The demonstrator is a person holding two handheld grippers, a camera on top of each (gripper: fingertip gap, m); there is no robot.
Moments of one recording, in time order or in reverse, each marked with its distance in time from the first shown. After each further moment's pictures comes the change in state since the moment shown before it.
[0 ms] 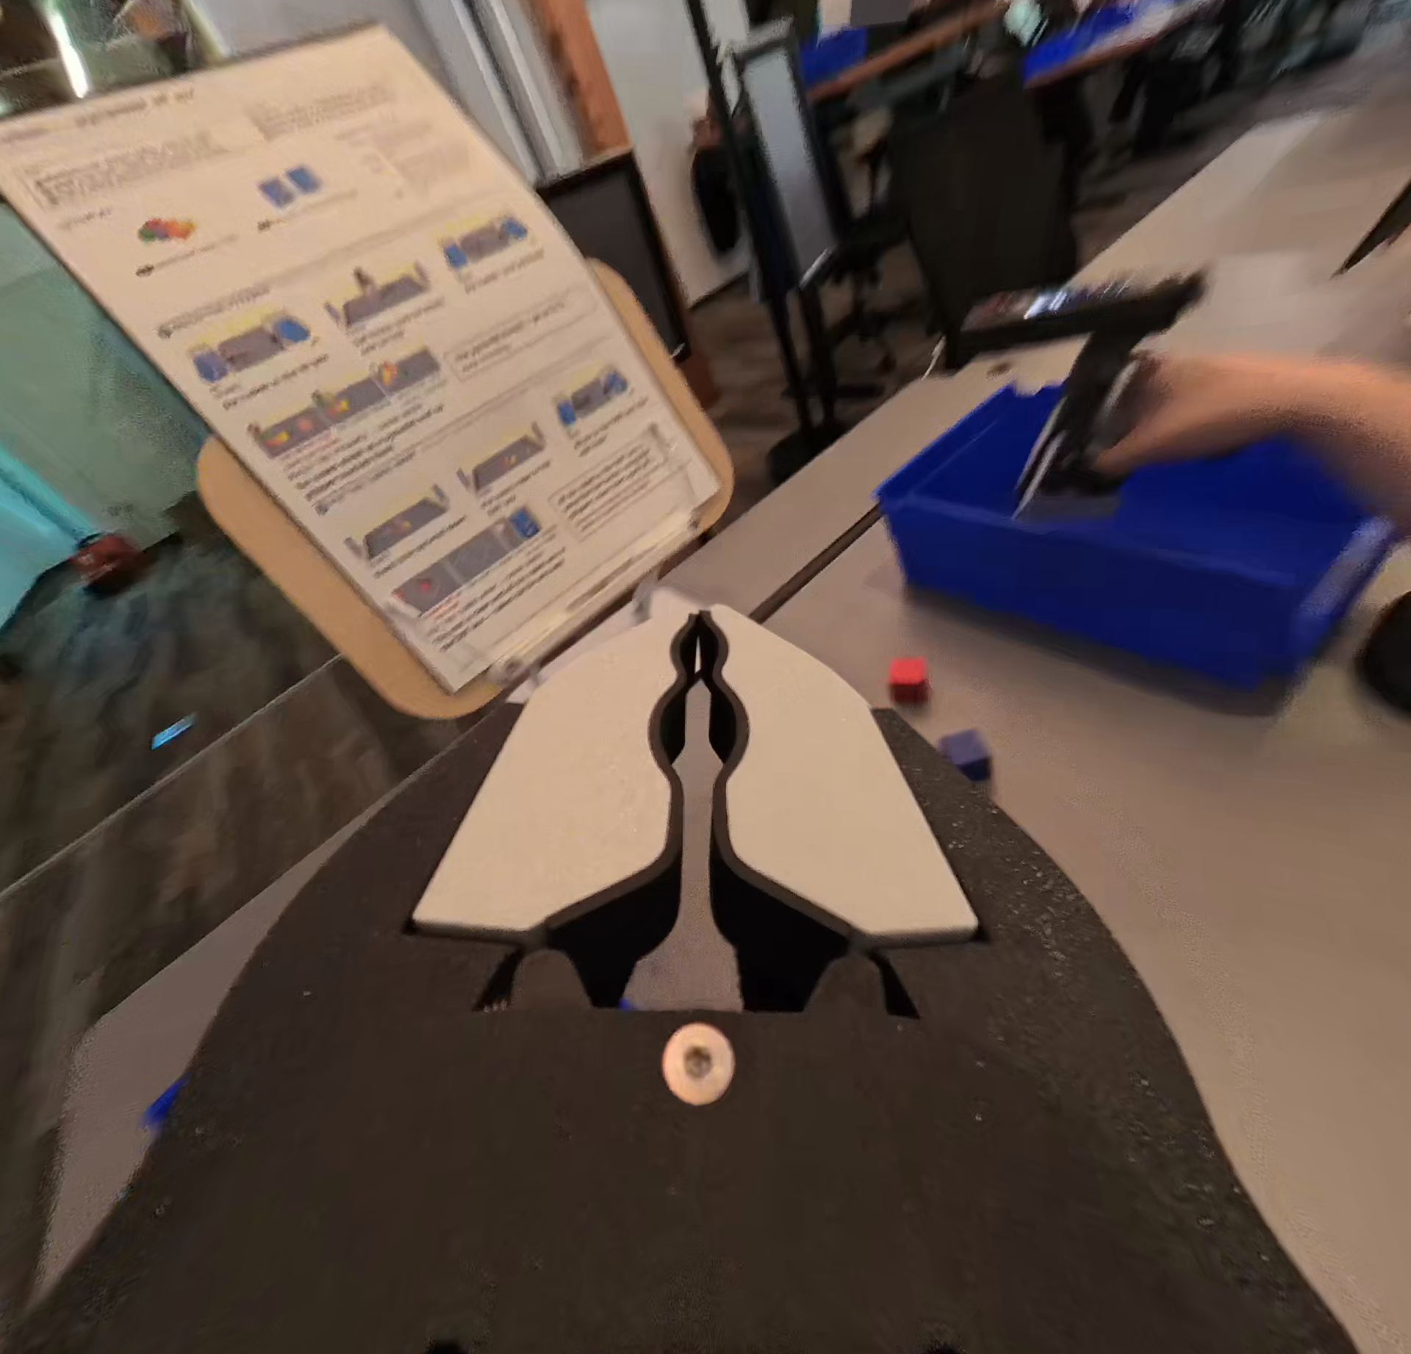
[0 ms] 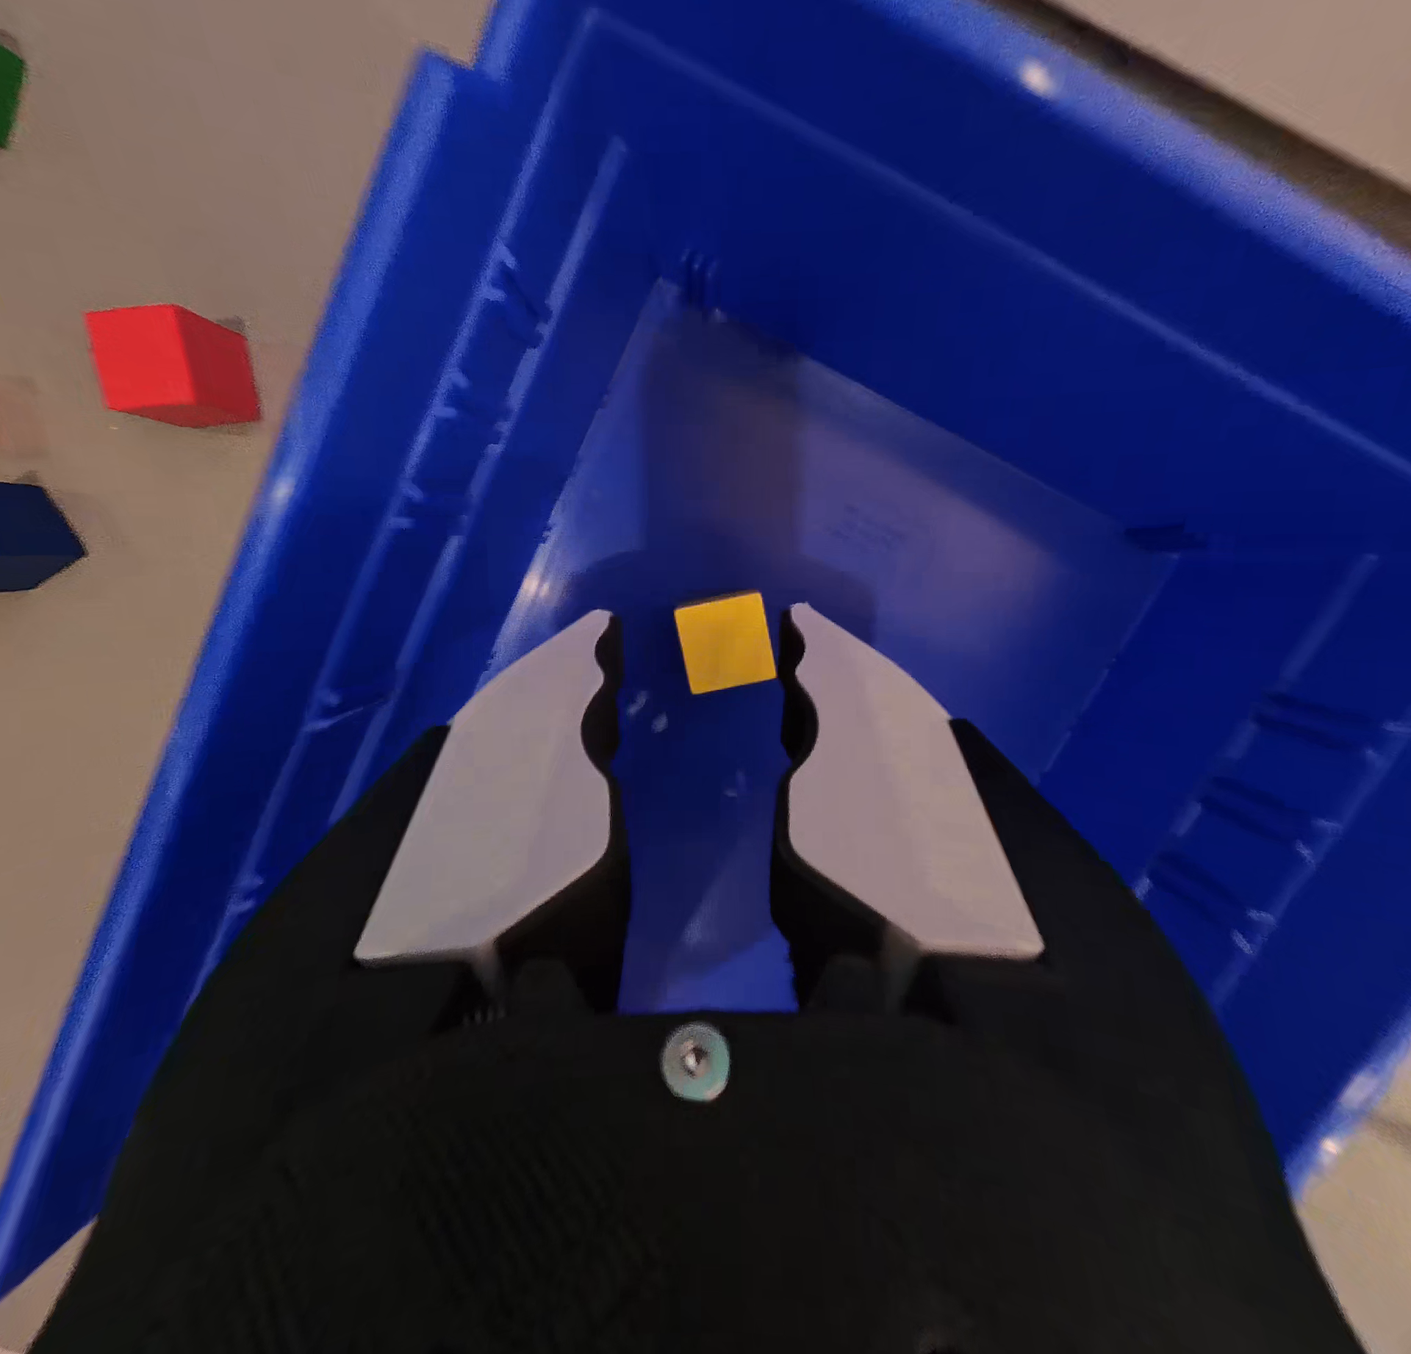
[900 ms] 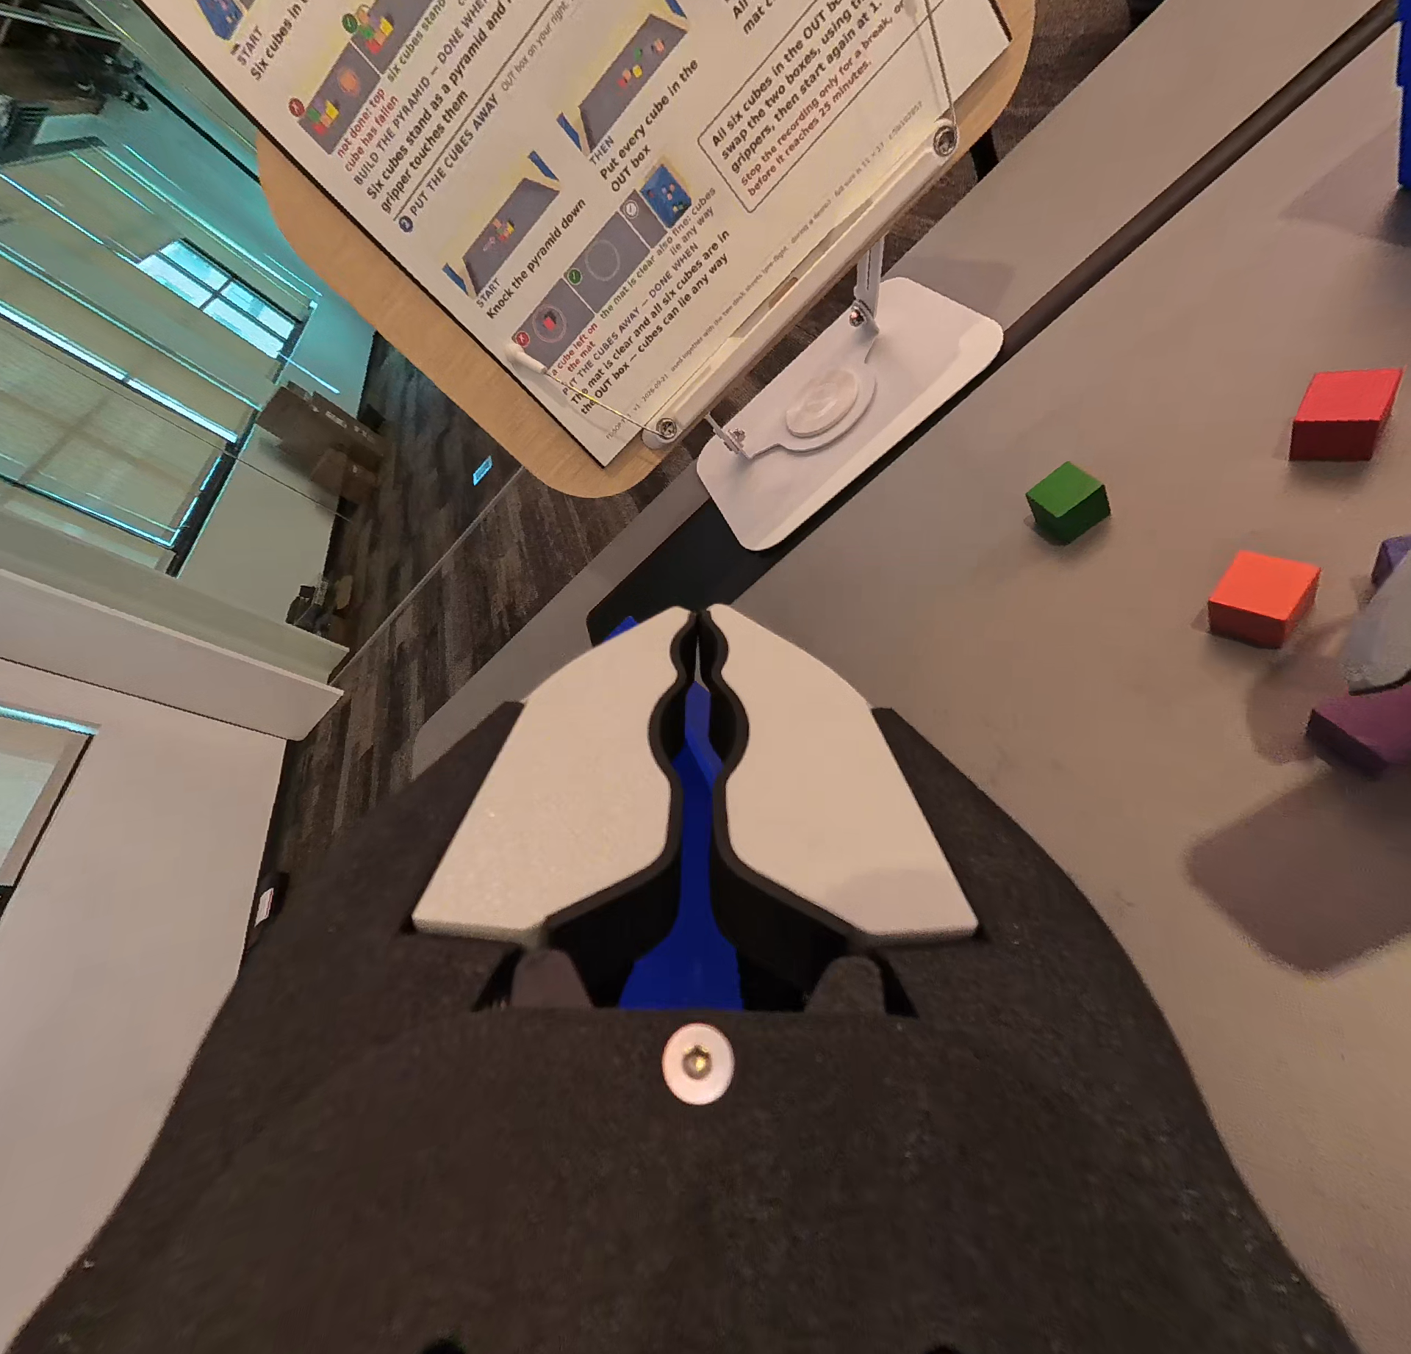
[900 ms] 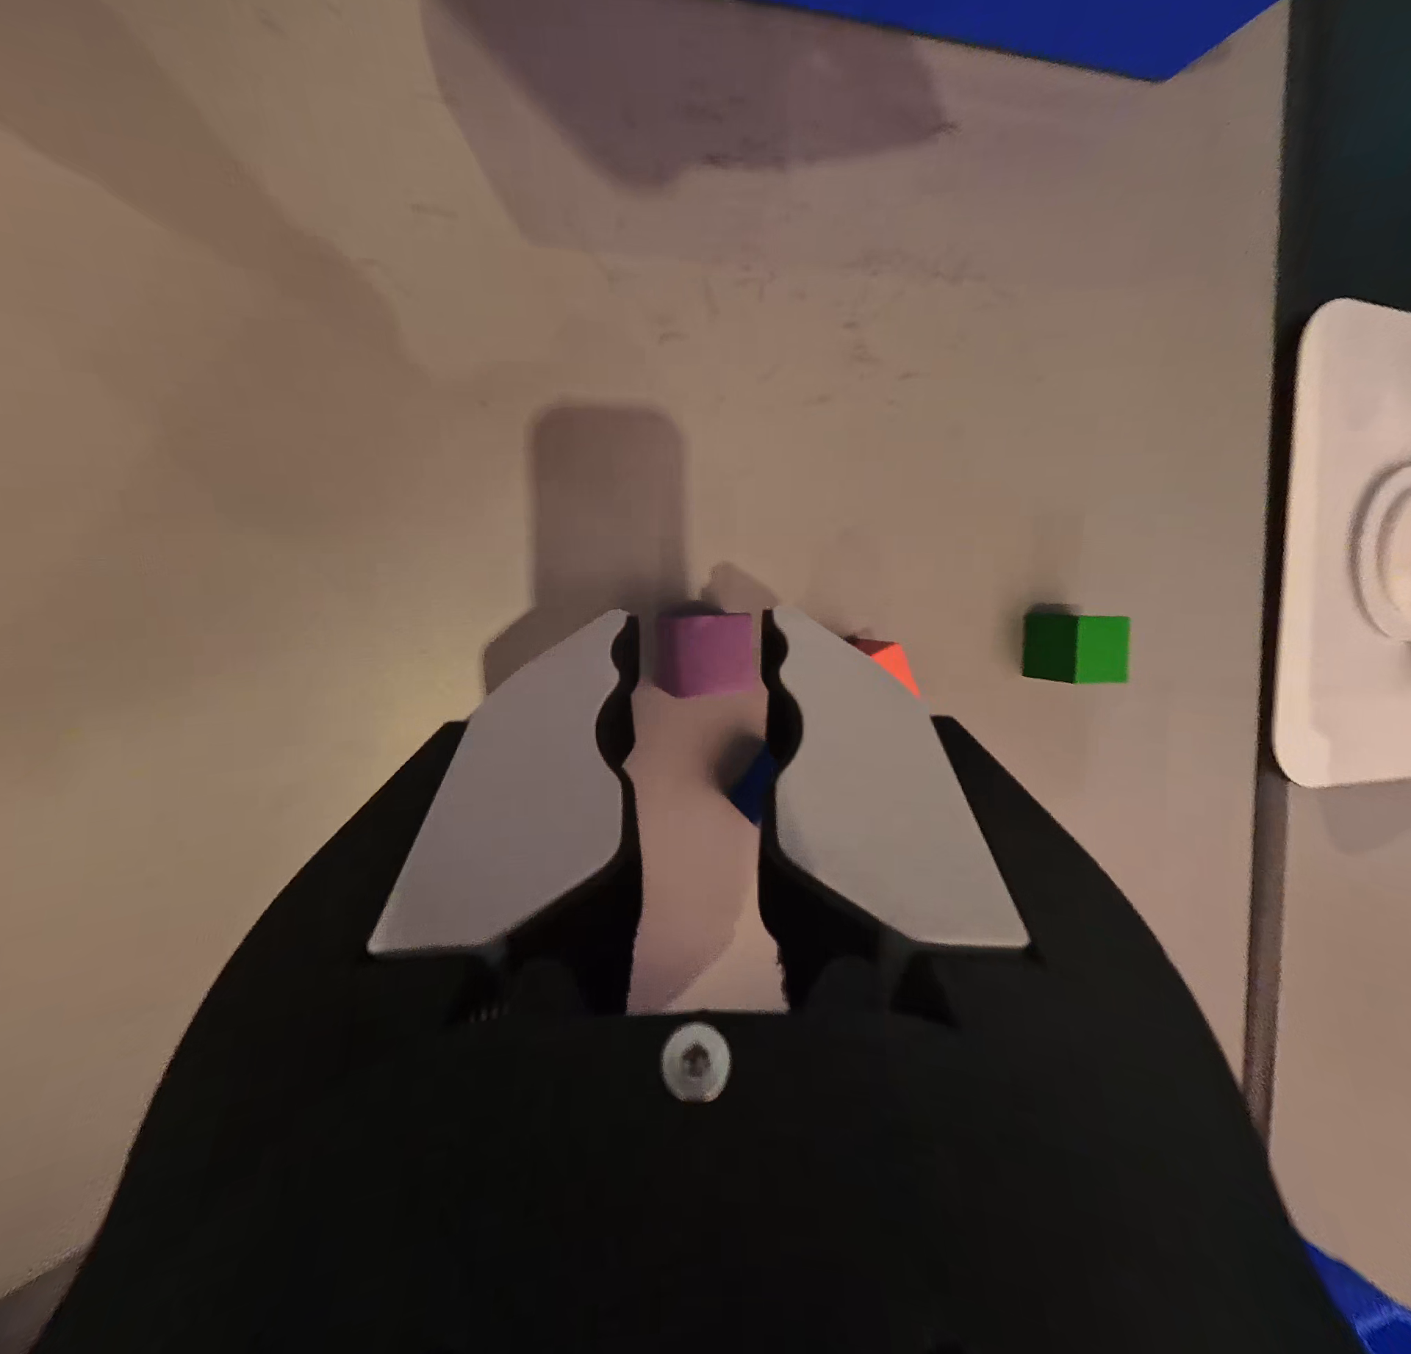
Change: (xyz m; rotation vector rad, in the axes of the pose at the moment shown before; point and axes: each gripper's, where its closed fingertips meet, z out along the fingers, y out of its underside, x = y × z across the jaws) left arm -0.039 0.092 0.050 -0.442 -0.341 0.216; right arm -0.299 -0.007 0.005 0.222 -0.279 -1.120
